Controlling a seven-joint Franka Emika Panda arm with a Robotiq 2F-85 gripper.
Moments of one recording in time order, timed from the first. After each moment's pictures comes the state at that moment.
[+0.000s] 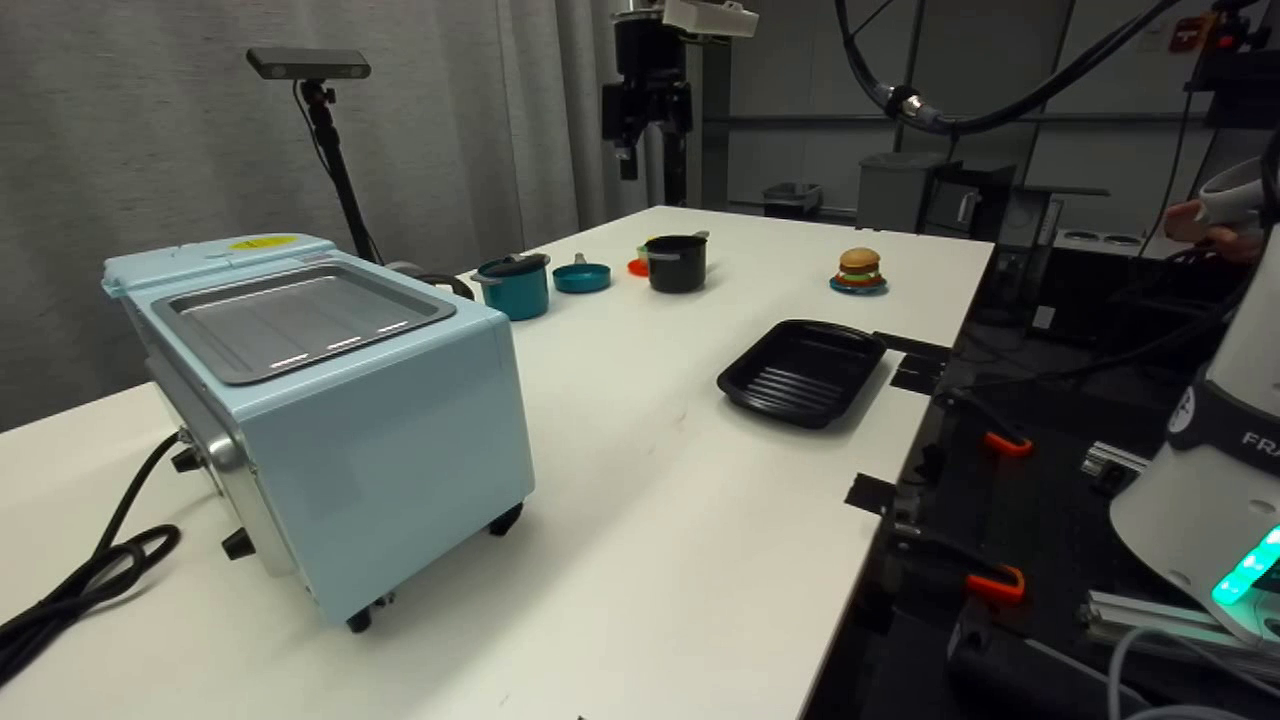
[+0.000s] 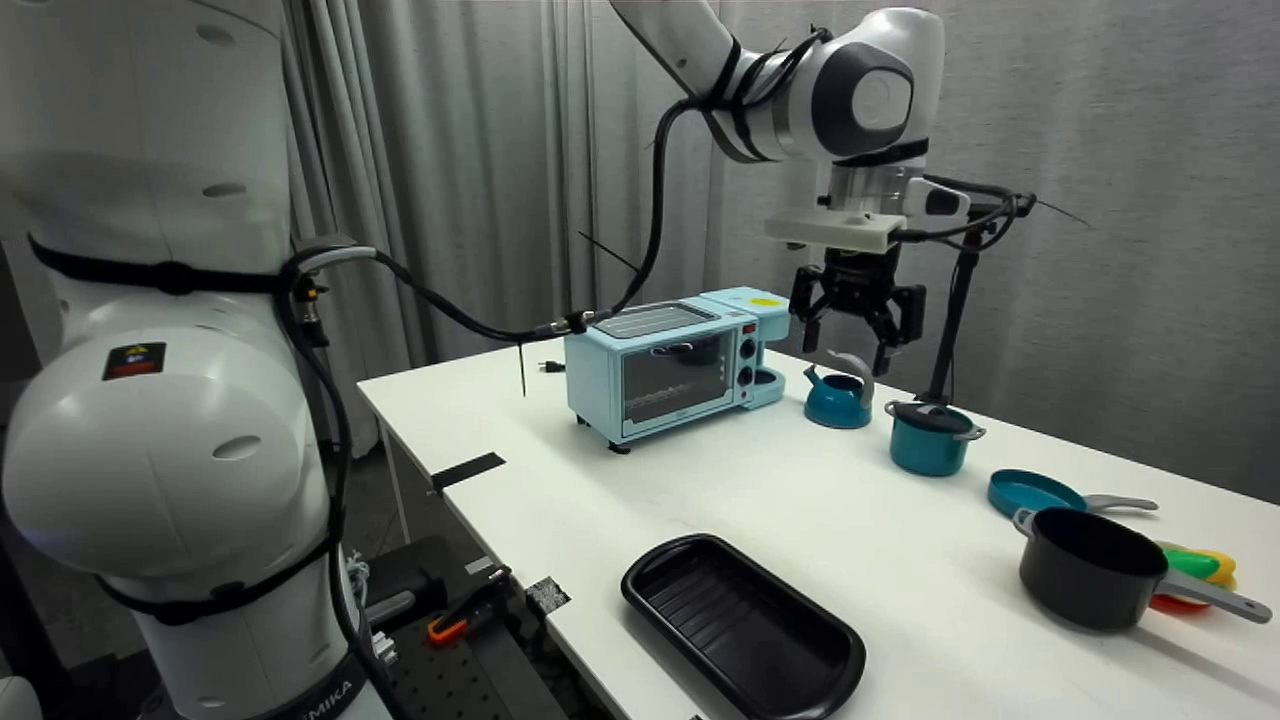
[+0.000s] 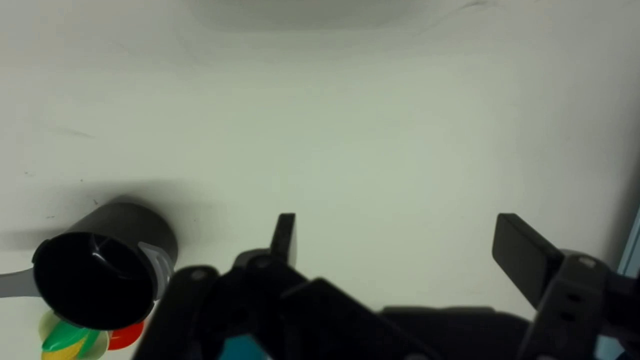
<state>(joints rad) -0.06 0.15 -0.08 -1.95 0.02 2.10 -0.13</state>
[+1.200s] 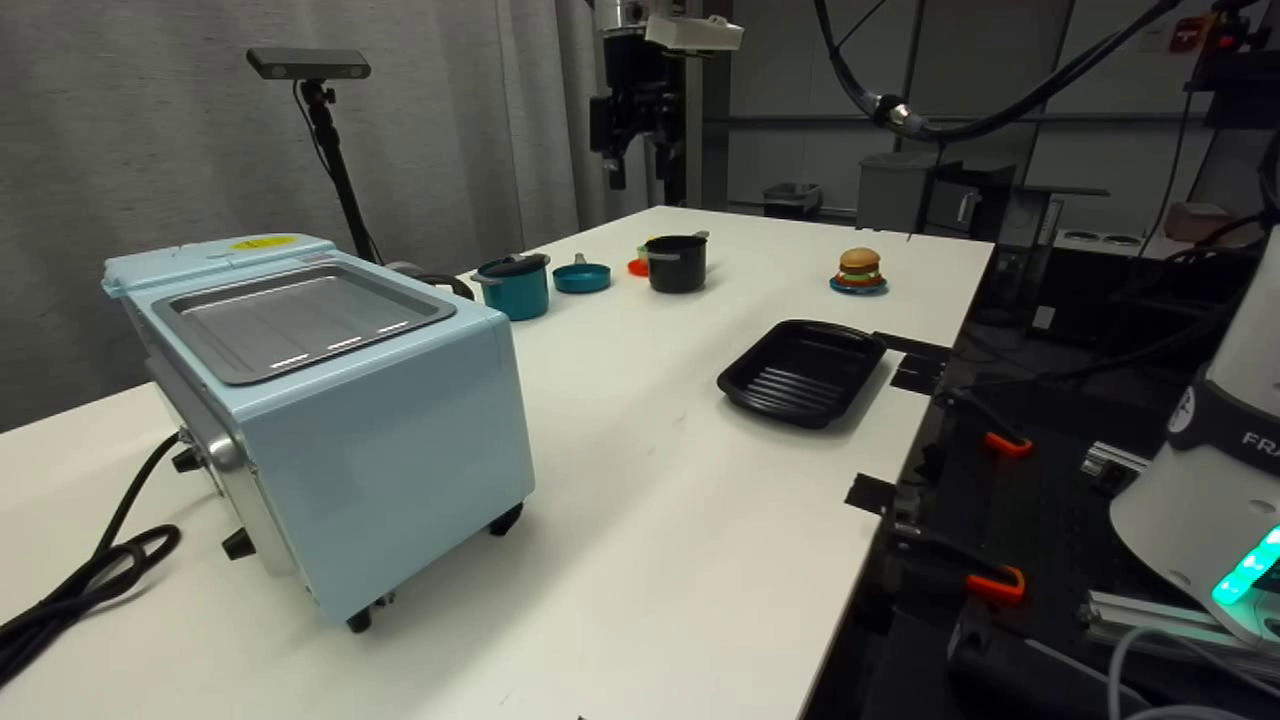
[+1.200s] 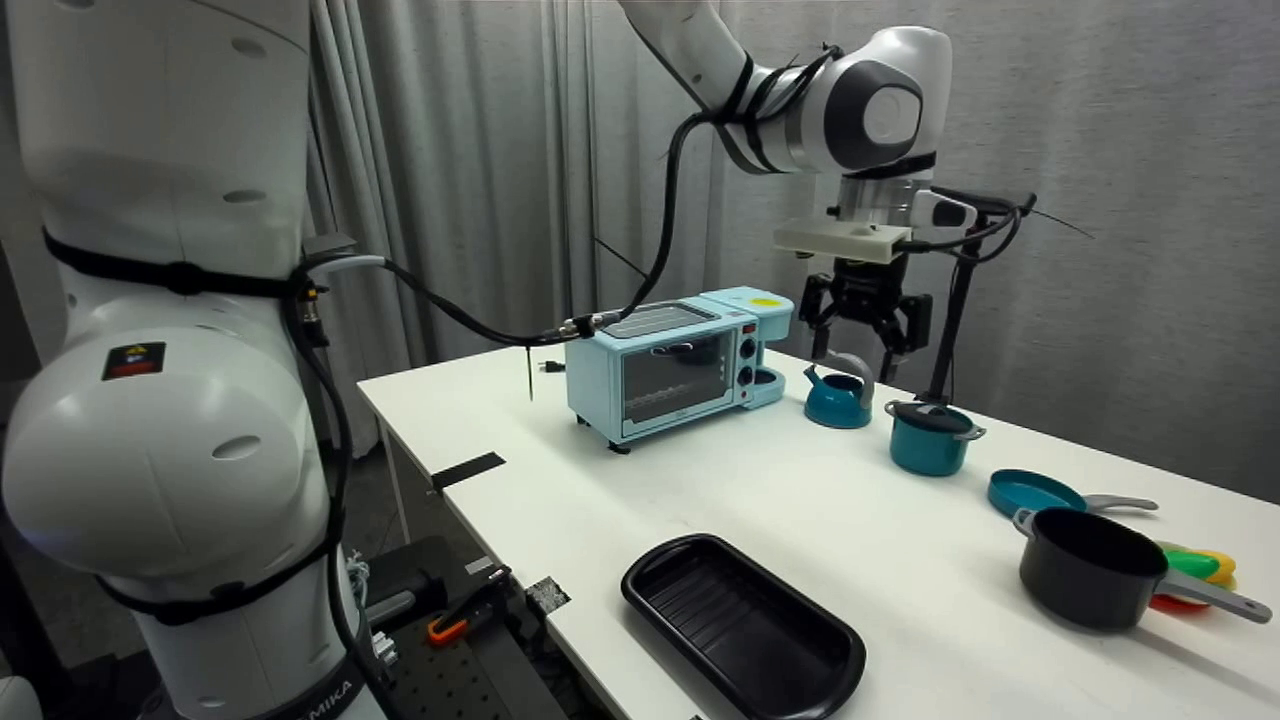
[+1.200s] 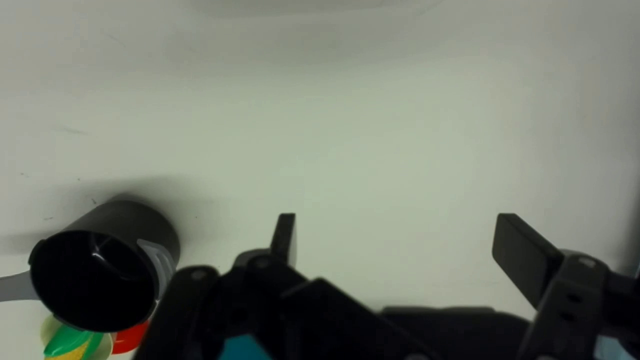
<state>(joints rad) -0.06 0.22 -0.08 -1.88 0.02 2.10 -0.09</state>
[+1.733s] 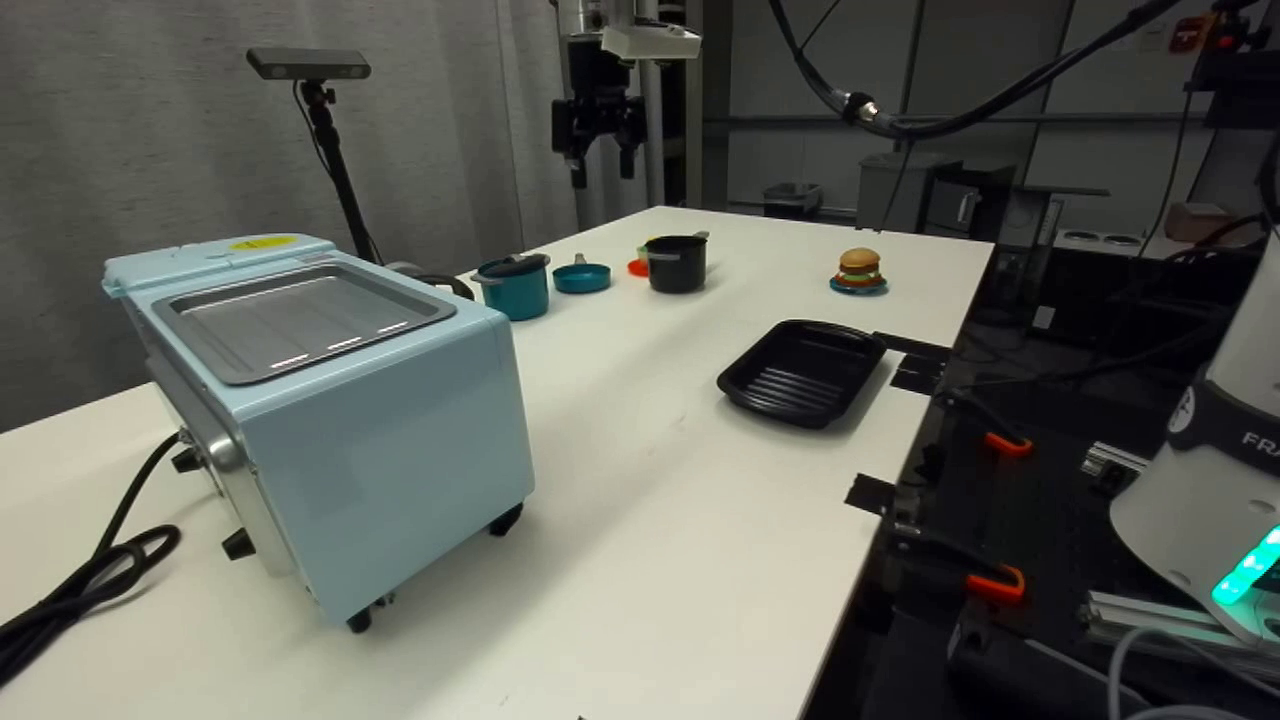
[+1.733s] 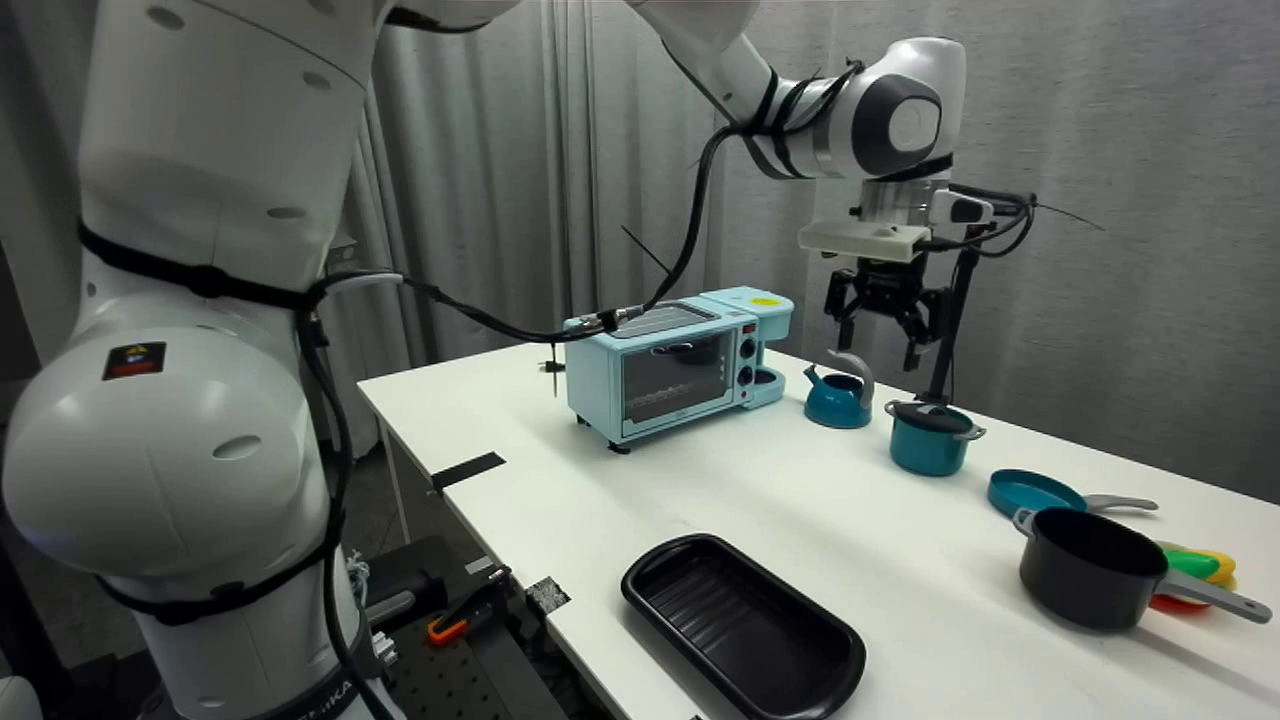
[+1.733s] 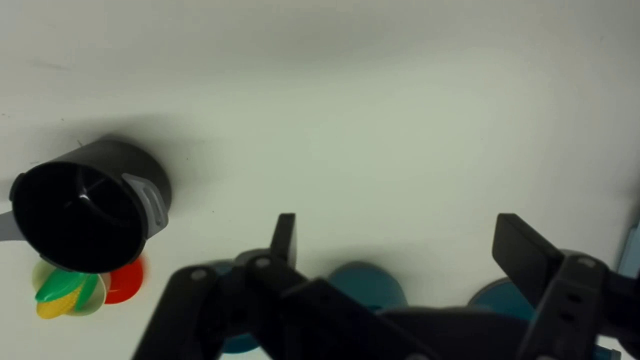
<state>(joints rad) -0.06 0.37 -0.06 -1.68 0.02 2.09 -0.05</state>
